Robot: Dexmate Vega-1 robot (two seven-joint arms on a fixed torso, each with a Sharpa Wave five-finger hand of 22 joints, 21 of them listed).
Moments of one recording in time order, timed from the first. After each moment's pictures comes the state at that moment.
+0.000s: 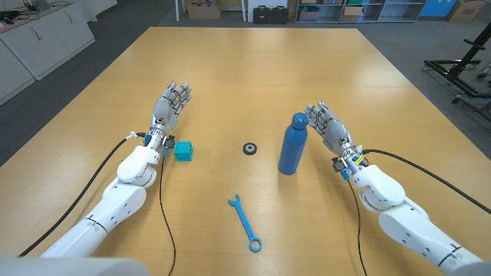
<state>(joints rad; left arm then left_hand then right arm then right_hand) 1.19 0.62 0.23 -1.66 -0.66 -0.45 0.03 0.05 -0.04 0.44 -0.14 0.18 0.23 0.05 0.23 0.19 0.23 0.03 0.23 0.20 0.16 -0.04 0.21 0.18 0.16 -0.04 0.20 0.18 -1.45 -0.76 -0.19 -1.91 0.61 0.37 -0.08 0.29 0.09 0.17 -0.10 0.18 0.13 0.12 0.21 0.19 0.14 0.08 0.23 0.20 0.05 0.08 0.23 0.26 0.16 0.00 0.42 0.18</state>
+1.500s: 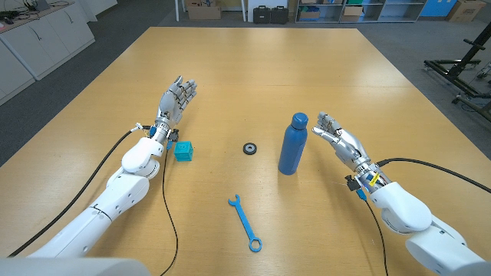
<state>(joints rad) 1.12 0.63 0.26 -1.66 -0.65 -0.37 0.03 0.05 -0.04 0.44 -0.14 0.18 0.24 0.05 0.22 0.19 0.25 0.03 0.23 0.20 0.17 -0.04 0.21 0.18 0.16 -0.04 0.20 0.17 -1.69 -0.84 -0.02 -2.04 0.33 0.37 -0.14 0.60 -0.06 0.18 -0.17 0.35 -0.17 0.12 0.18 0.21 -0.17 0.07 0.18 0.20 -0.17 0.10 0.18 0.24 -0.08 0.01 0.24 0.18</state>
